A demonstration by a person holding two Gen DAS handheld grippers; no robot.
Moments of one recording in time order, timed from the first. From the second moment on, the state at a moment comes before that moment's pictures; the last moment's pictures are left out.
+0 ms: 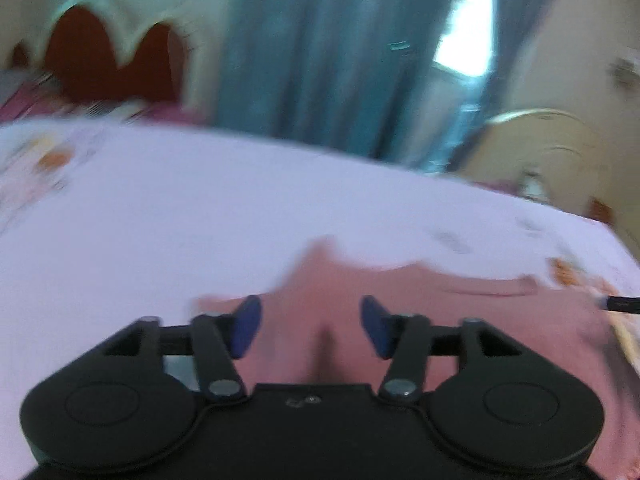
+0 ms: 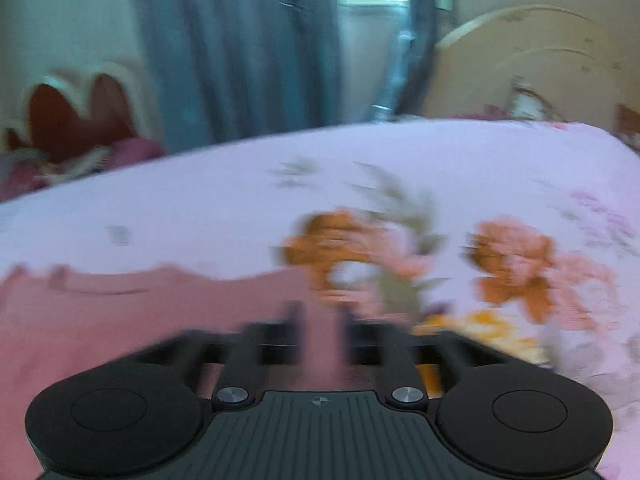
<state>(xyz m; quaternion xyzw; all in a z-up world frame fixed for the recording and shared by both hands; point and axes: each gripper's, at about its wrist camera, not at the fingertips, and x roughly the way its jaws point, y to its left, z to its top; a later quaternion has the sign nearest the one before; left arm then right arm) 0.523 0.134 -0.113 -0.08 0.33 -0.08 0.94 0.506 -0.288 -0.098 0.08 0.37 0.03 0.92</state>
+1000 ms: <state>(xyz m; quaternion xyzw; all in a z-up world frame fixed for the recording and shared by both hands) 0.430 0.148 -0.143 -0.02 0.38 -0.07 0.92 0.396 -0.318 -0.108 0.09 0.42 0.06 0.90</state>
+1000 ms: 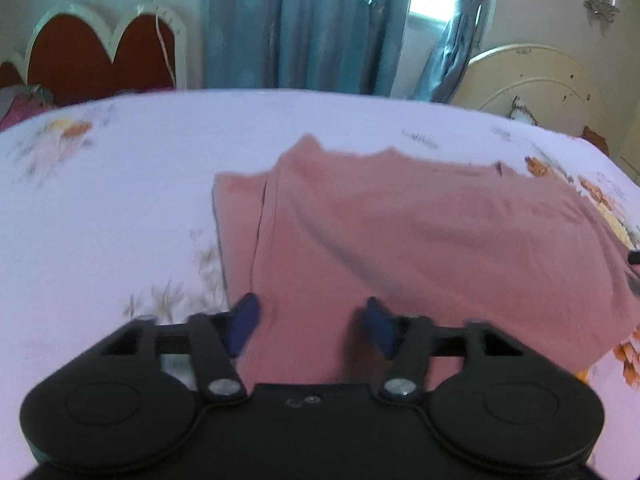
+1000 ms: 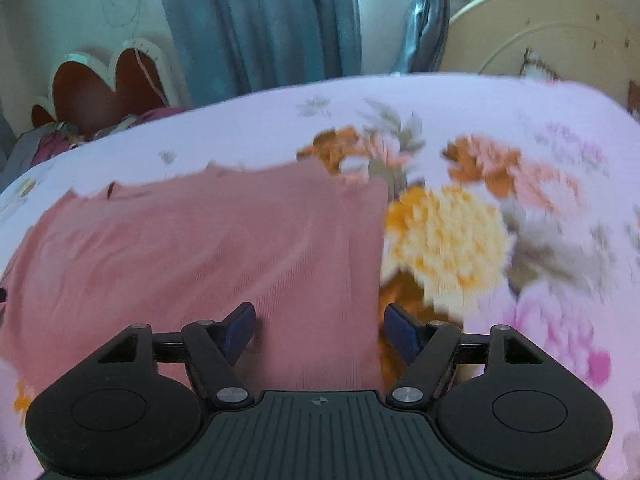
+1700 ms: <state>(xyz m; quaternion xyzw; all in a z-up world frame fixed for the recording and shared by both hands) 0.396 0.221 -0.140 -0.17 0.36 -0.19 0.90 0.345 -0.345 -0.094 0.11 0.42 0.13 0.89</state>
